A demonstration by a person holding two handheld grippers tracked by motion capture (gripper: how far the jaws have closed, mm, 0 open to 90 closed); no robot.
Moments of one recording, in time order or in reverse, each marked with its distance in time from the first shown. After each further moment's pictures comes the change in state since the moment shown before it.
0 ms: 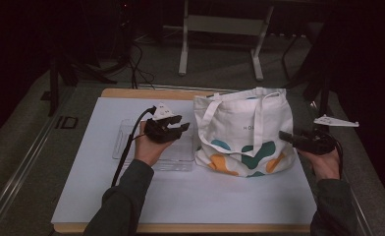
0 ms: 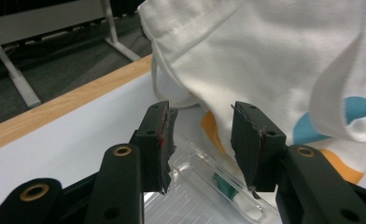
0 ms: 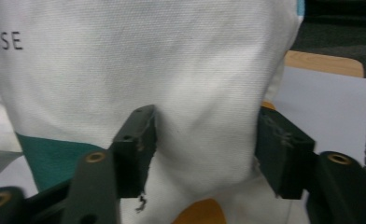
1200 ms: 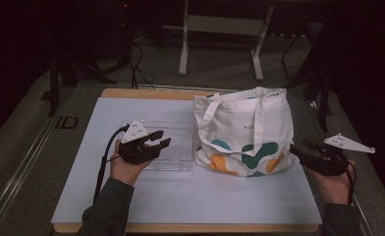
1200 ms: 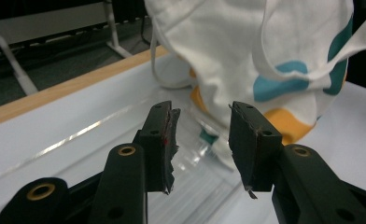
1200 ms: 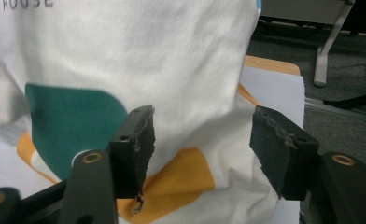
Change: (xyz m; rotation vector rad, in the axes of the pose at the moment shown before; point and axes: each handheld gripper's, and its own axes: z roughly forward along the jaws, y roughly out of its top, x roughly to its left) left arm -0.012 -0.031 -0.075 -0.058 -0.015 -0.013; right arm 0.032 -0.030 -0.043 -0.065 -0.179 -0.055
